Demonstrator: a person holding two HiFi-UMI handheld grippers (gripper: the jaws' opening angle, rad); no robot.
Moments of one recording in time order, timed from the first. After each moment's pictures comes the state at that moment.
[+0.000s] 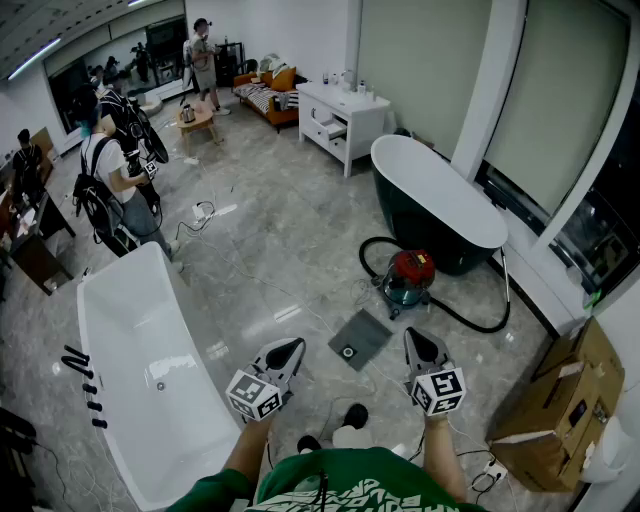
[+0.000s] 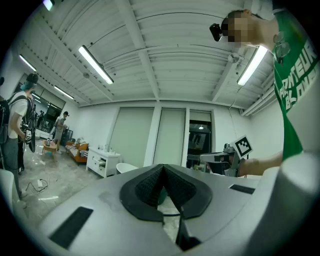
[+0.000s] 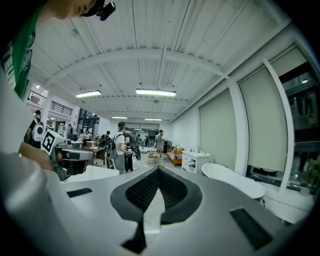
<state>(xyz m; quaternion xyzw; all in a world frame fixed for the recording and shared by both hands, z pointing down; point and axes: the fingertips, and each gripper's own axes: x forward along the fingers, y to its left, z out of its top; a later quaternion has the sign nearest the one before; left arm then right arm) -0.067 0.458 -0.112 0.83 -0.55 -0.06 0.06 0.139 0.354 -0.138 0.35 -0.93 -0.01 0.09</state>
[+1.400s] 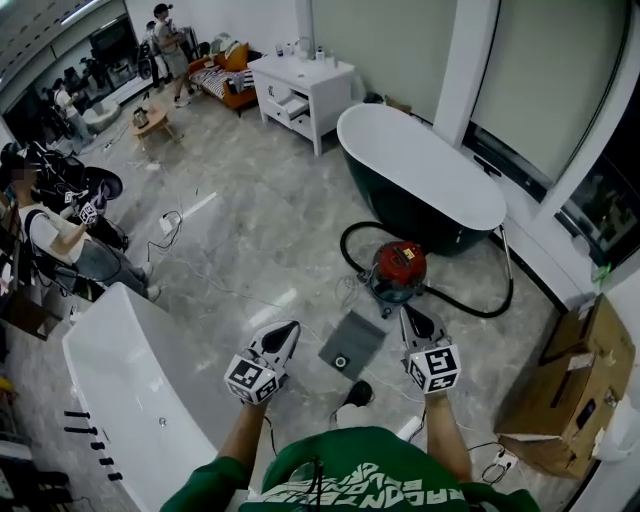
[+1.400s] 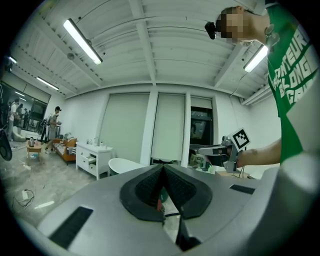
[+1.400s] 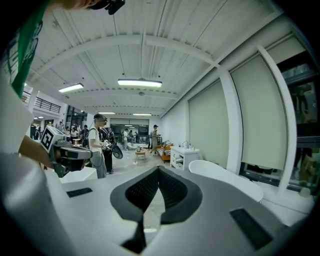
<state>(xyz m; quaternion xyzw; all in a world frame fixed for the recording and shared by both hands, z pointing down) -0.072 0.151 -0.070 0.86 -0.51 -0.01 0.07 0.142 0.059 -0.095 0.39 -0.92 0.01 0.11</state>
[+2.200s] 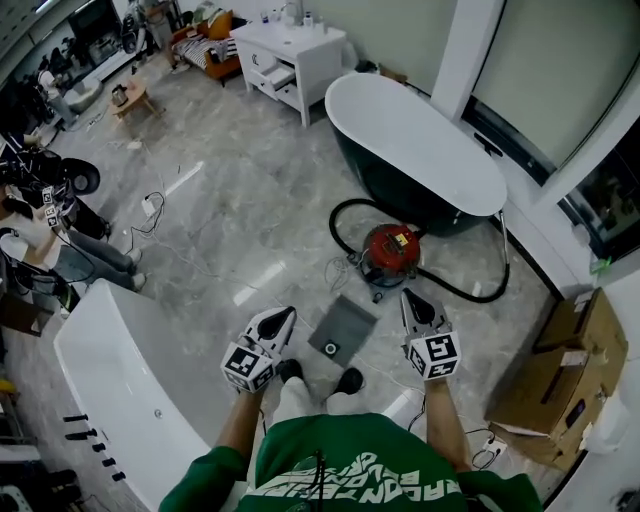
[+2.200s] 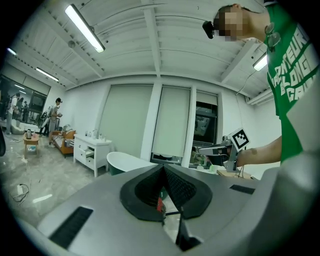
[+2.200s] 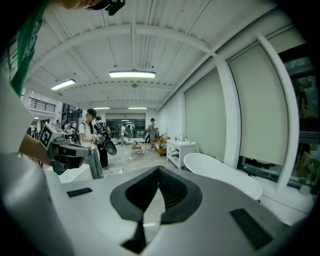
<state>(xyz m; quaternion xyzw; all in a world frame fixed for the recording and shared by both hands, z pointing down) -0.070 0.047 -0.041 0.86 -0.51 0.00 0.10 0.152 -0.046 -0.060 0.40 -0.91 0.04 0.14</state>
